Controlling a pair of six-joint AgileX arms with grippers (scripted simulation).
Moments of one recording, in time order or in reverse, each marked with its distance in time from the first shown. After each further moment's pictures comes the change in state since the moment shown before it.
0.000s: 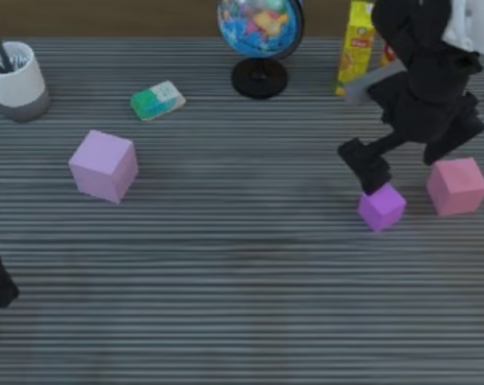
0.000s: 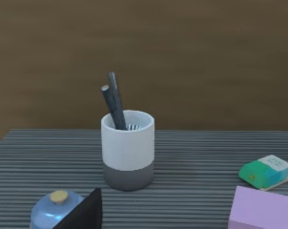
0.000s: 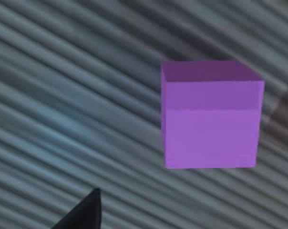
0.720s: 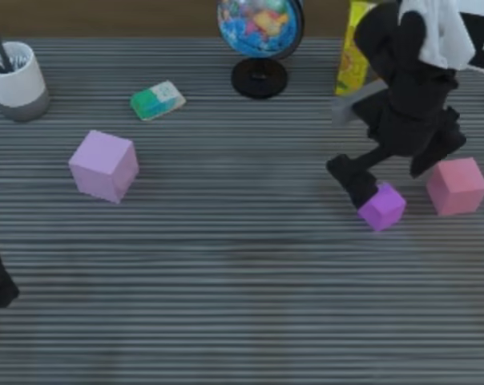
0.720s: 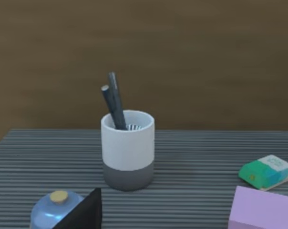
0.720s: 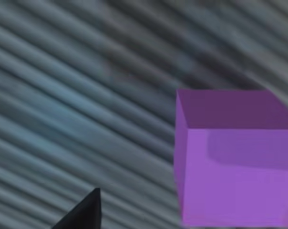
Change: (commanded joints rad) left arm 0.000 0.000 0.000 0.000 0.000 0.000; right arm 0.011 0.091 0.011 0.042 0.001 -0.007
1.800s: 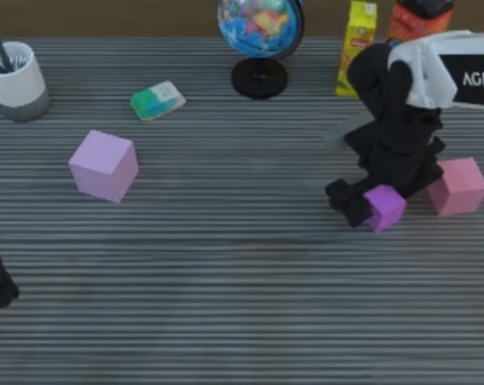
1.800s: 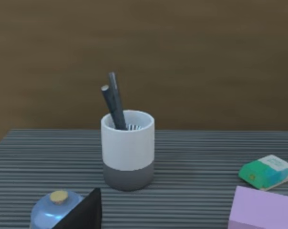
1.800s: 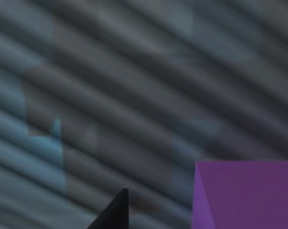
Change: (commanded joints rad) left arm 0.000 0.000 0.000 0.000 0.000 0.000; right arm 0.003 0.088 -0.128 0.219 0.001 0.004
